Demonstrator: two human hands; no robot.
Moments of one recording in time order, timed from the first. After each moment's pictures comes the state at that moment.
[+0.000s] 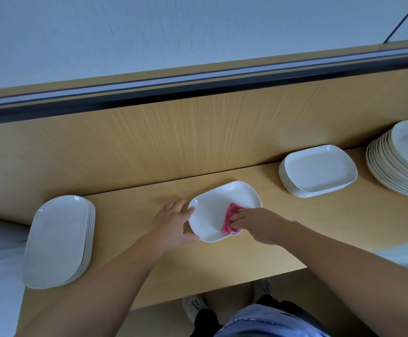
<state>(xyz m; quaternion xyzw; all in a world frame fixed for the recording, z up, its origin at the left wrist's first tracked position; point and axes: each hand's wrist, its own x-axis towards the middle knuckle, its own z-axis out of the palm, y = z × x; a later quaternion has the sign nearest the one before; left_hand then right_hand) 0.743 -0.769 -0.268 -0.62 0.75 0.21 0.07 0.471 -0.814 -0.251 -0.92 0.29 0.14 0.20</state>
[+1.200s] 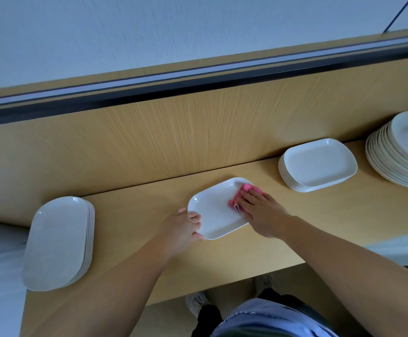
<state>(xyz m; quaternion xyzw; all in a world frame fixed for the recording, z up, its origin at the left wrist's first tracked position) 0.731 -0.766 -0.280 -0.48 0.85 0.19 0.13 0.464 -0.818 -0.271 -0.86 0.44 0.24 0.11</state>
